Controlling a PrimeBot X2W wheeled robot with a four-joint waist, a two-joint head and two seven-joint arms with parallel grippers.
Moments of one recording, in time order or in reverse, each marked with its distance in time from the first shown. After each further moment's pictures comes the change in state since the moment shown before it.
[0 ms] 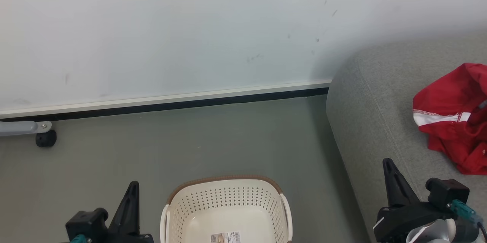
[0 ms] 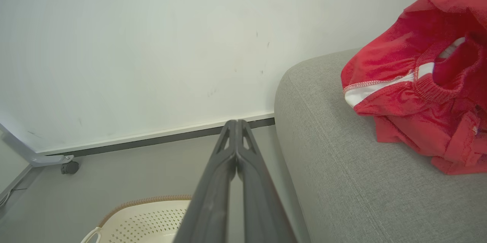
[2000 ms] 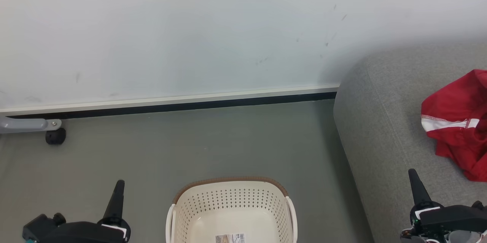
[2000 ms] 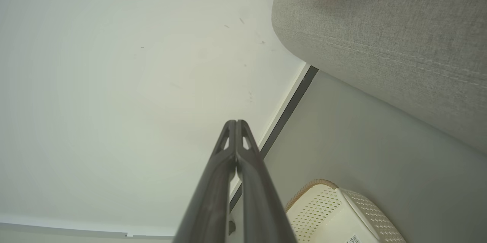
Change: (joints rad) left arm -0.084 -0.075 0.180 0.176 -0.824 -0.150 0.117; right arm -0.001 0.104 -0.251 0.094 0.813 0.145 0.136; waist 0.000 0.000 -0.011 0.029
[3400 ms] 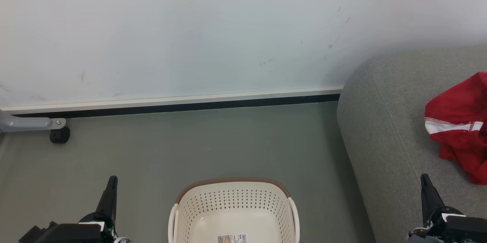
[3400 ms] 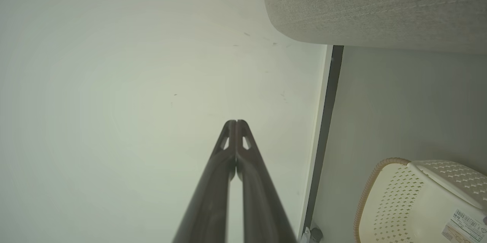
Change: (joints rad) left arm -0.045 -0.039 0.083 0.080 -0.375 -0.070 0.048; right arm 0.000 0.050 -0.114 0.044 0.366 0.069 0.056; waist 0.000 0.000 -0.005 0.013
